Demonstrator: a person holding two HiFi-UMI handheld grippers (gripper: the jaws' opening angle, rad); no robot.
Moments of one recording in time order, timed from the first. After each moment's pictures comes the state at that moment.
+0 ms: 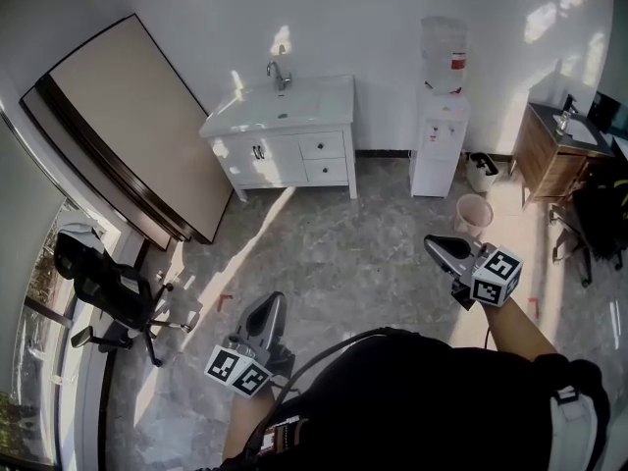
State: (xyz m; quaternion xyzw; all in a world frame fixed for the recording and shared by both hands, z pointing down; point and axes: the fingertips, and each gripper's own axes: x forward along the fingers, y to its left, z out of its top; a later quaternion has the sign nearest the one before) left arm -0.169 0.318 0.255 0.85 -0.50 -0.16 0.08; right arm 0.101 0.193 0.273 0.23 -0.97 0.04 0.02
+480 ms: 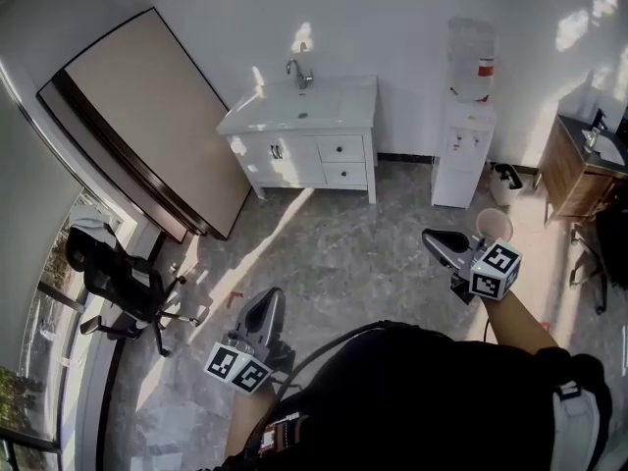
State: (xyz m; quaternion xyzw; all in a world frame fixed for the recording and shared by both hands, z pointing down) left arm -0.148 0.243 0.241 0.82 -0.55 -0.15 0.06; right arm 0.103 0.088 0.270 0.17 -0.98 0.04 0.01
